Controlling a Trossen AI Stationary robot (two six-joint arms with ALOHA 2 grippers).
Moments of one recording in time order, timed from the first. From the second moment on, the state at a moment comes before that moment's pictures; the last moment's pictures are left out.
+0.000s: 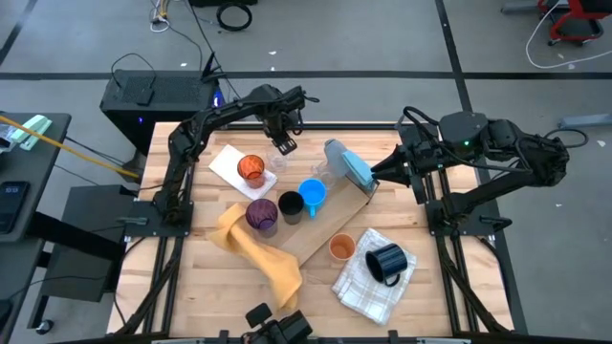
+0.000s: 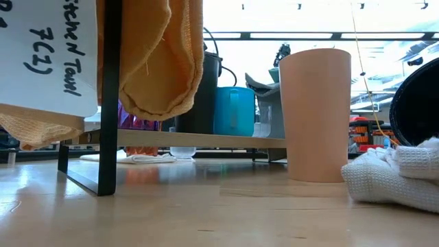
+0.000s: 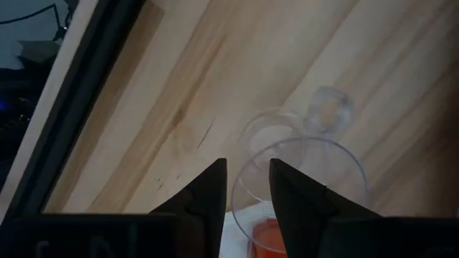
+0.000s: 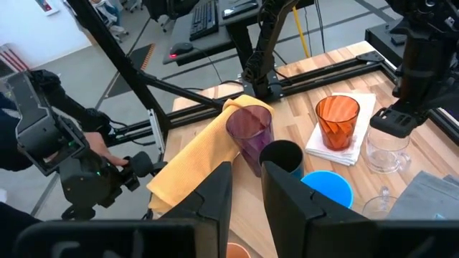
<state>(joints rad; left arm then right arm) 0.62 2.15 1.92 -1.24 -0.04 0.05 0.09 1.06 1.51 -0.84 -0.03 0.34</state>
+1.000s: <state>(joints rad) 0.62 2.15 1.81 -1.24 0.00 0.12 0.09 1.06 1.51 -0.84 -0.03 0.35</state>
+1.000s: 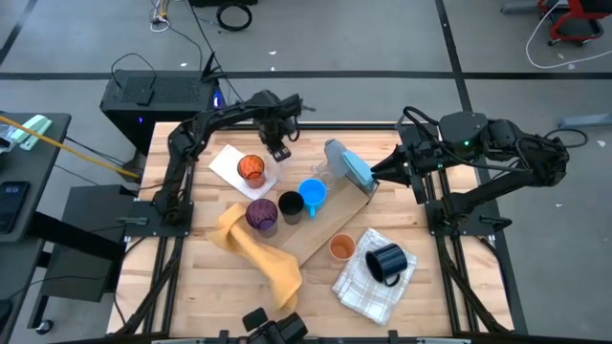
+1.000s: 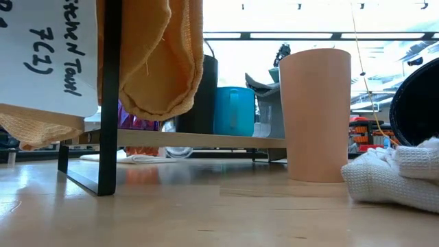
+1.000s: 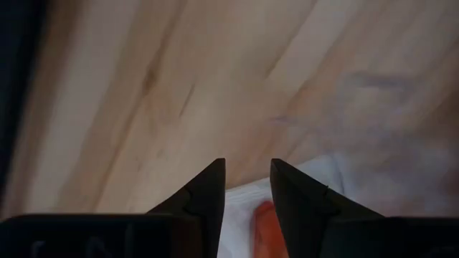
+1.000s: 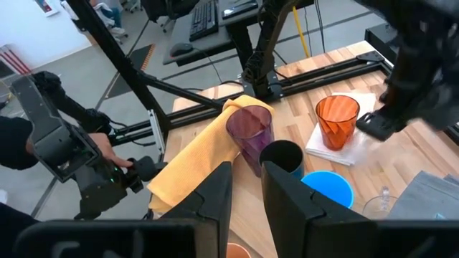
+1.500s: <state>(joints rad) 0.62 2.15 1.79 -1.21 0.00 0.12 0.09 1.06 1.51 -0.84 -0.03 0.35</state>
